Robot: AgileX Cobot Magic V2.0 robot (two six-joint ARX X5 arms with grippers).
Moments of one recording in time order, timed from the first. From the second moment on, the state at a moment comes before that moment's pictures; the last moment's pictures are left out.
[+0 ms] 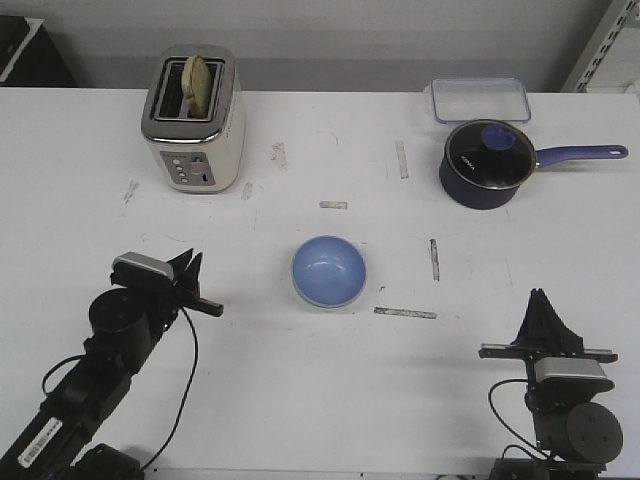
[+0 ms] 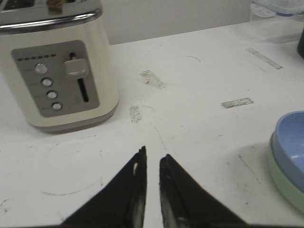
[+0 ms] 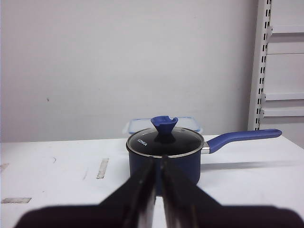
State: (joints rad) left arm -0.37 0.81 0.63 0.04 -0.11 0.01; right arm -0.02 0.18 0.31 0.01 -0.01 0.05
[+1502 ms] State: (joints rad) left arm -0.09 0.15 0.29 0.17 -0.07 0.04; right arm -0.02 0.18 0.31 0.01 -0.01 0.05
